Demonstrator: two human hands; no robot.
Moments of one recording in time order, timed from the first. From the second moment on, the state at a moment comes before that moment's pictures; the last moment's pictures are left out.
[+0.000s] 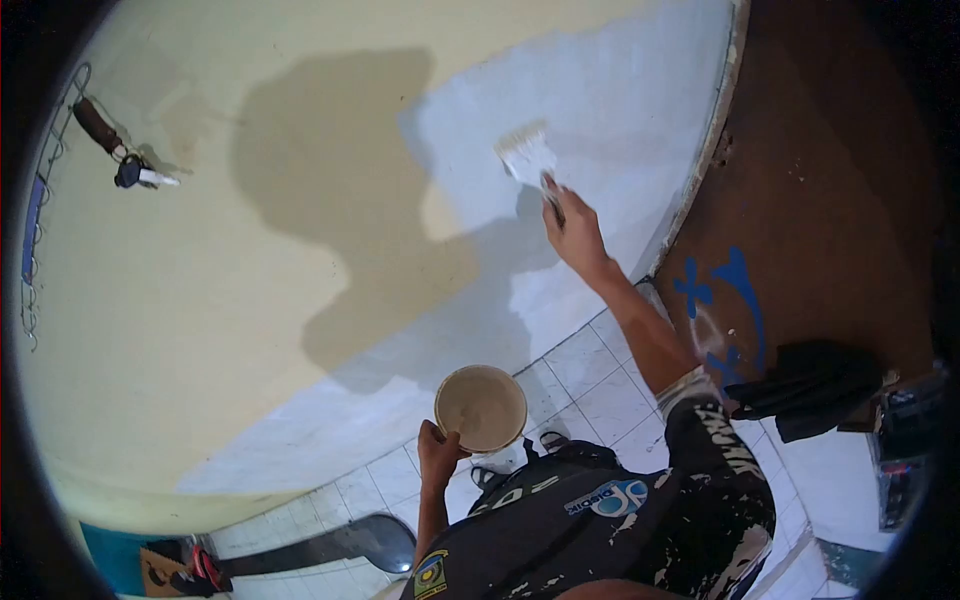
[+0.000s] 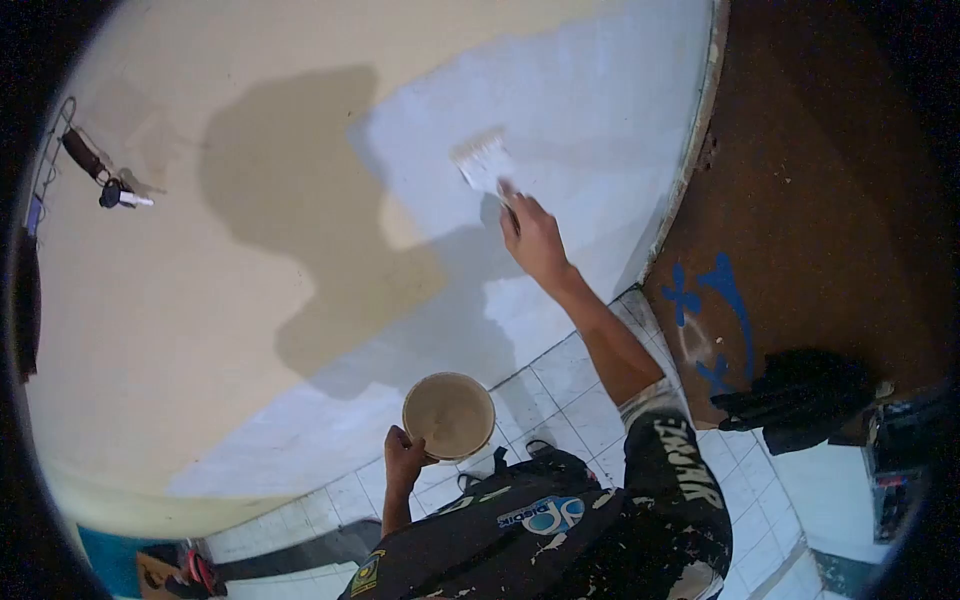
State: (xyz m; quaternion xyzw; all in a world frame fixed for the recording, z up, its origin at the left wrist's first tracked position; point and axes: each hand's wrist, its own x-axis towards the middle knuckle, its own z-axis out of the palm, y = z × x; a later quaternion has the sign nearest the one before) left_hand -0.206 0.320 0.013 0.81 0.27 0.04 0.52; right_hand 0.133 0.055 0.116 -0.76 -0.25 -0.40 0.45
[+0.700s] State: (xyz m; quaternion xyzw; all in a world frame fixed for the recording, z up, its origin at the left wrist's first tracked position) left_hand -0.326 0.361 0.012 0.79 0.31 -0.05 0.53; right_hand -0.203 0.089 0.040 -0.78 -0.26 0.34 0.46
